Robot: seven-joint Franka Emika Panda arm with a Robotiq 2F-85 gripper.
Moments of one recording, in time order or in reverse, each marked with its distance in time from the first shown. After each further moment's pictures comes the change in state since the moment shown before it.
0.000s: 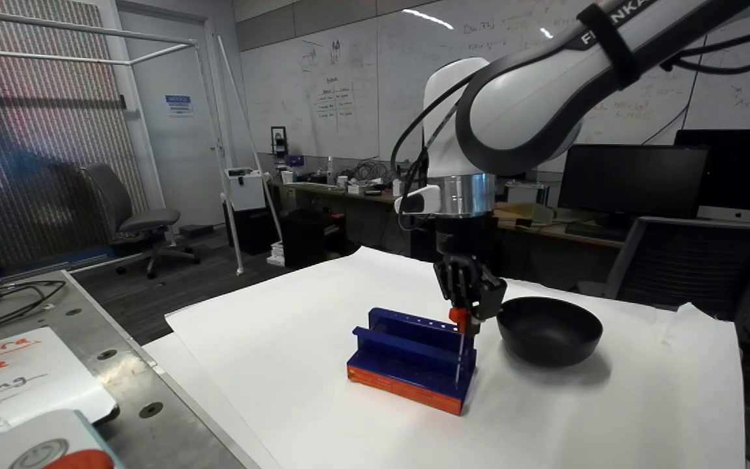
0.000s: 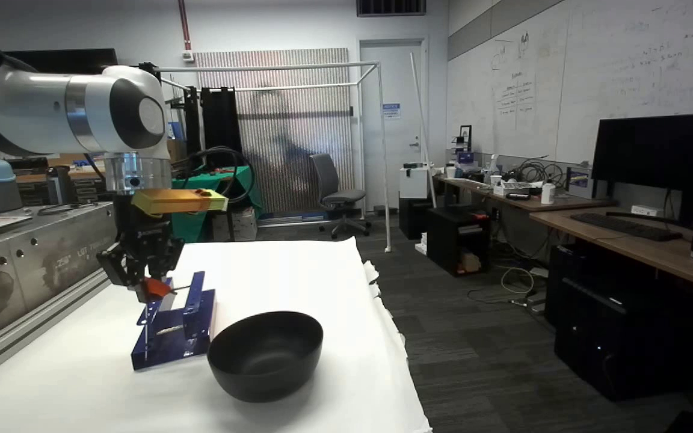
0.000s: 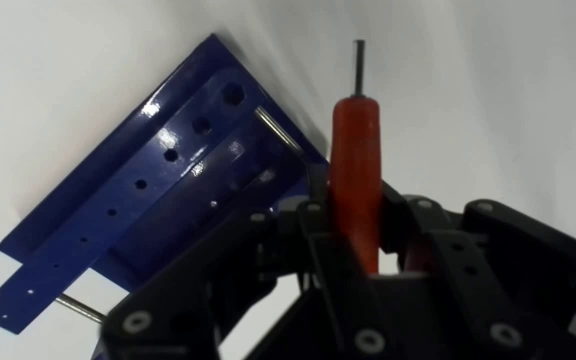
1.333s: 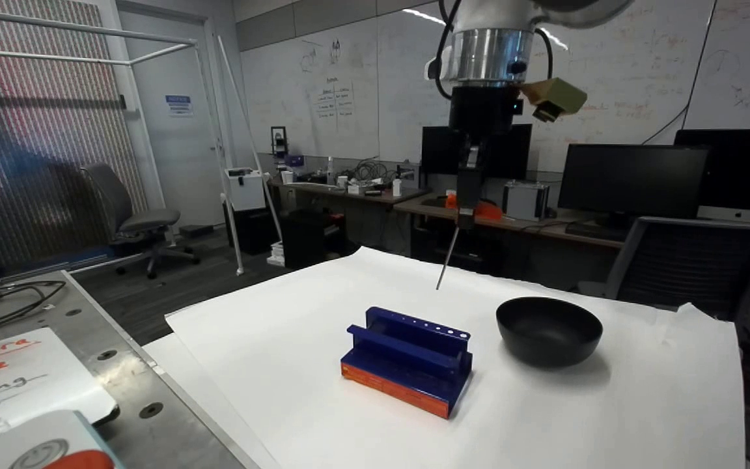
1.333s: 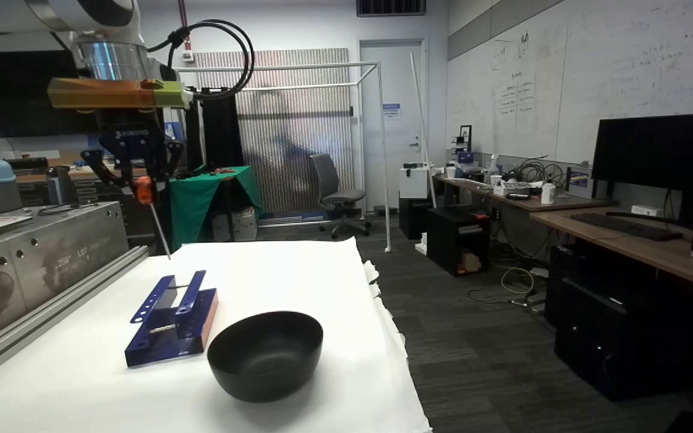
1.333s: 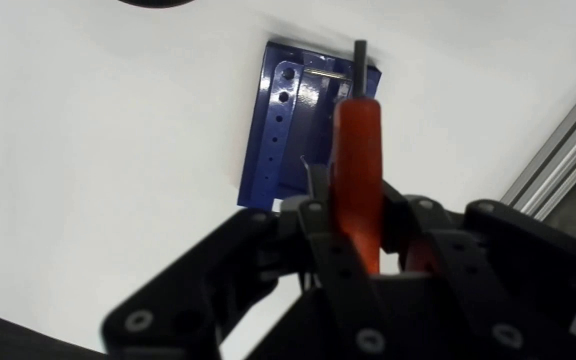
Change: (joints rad) arm 0.004 -0.231 -0.017 0.047 -0.043 -0.060 0.748
